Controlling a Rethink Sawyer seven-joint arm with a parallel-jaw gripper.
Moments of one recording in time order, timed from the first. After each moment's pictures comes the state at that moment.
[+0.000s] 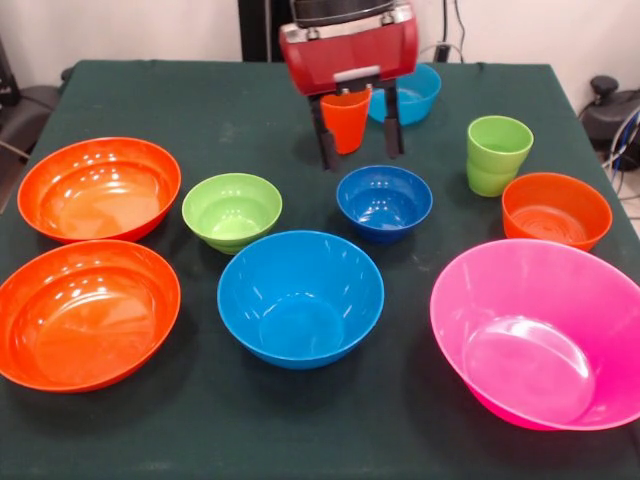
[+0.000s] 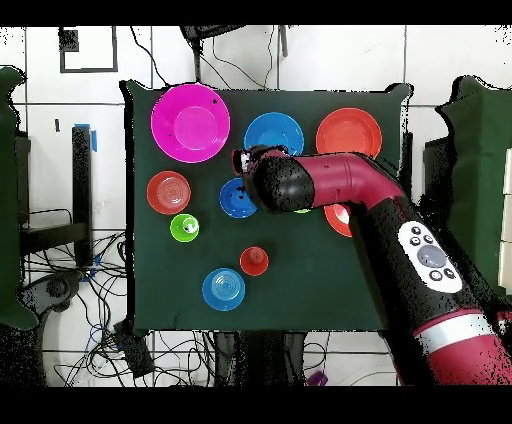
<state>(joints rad) -0.69 -0.69 0.66 1.67 -0.46 0.49 1.75</state>
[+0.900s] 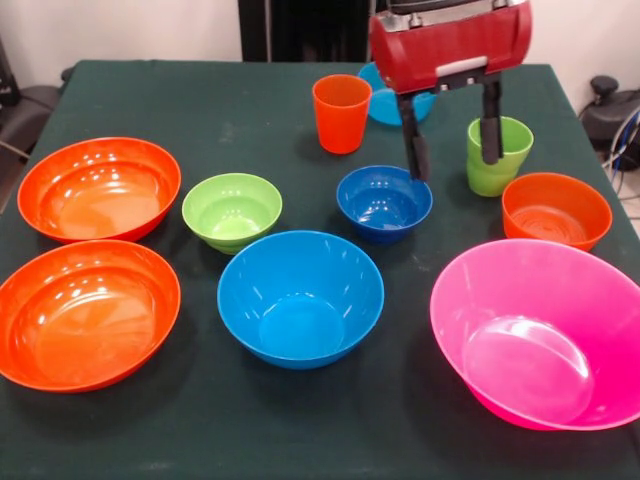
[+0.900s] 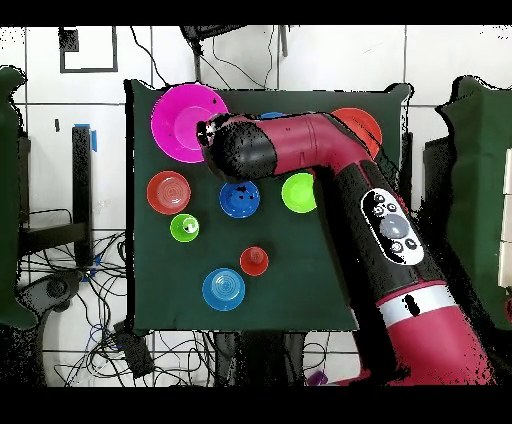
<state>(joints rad) -0.58 -0.68 0.69 1.51 -0.46 0.59 1.75</state>
